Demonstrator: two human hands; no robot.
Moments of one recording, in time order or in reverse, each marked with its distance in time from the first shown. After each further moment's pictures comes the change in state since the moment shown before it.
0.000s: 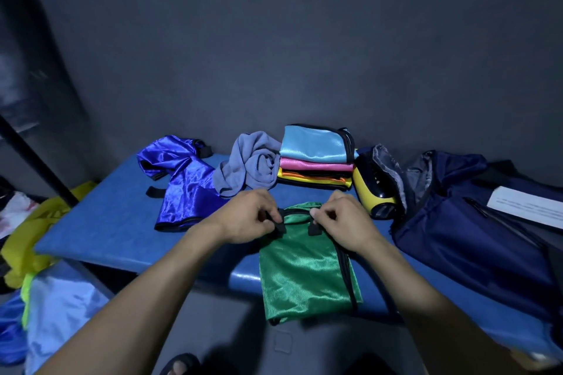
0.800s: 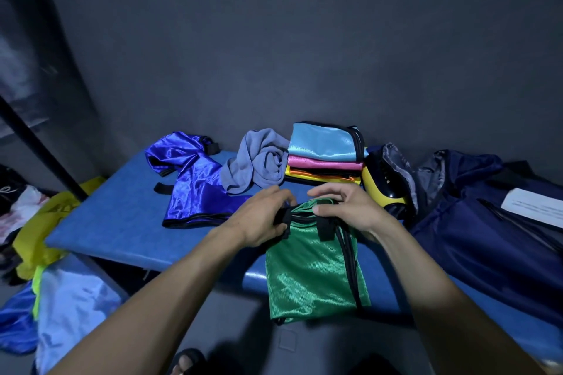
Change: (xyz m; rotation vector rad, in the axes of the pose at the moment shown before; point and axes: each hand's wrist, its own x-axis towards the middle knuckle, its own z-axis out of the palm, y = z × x) left_hand 0.011 -0.010 0.027 0.124 0.055 0.007; right_hand 0.023 -0.004 -0.012 0.643 -0.191 0.112
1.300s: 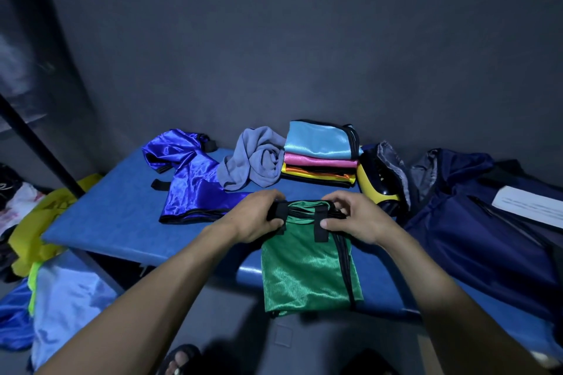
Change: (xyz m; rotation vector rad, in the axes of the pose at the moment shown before) left_hand -0.003 0.001 0.000 -0.047 -0.047 -0.101; right_hand -0.028 0.011 -0.013 -0.305 -0.009 0.008
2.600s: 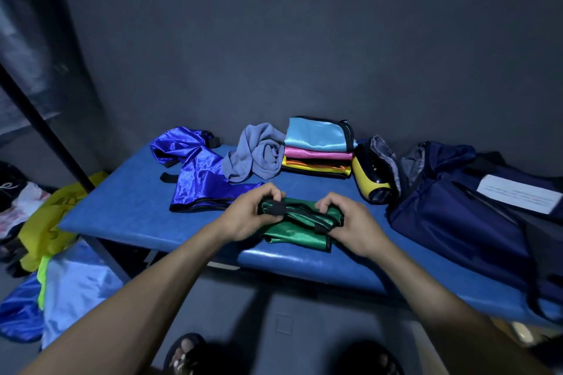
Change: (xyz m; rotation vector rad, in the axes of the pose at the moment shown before) left_hand -0.045 -0.002 0.004 -0.580 0.106 0.134; right_hand -0.040 0.003 0.036 -0.102 0.185 -0.291
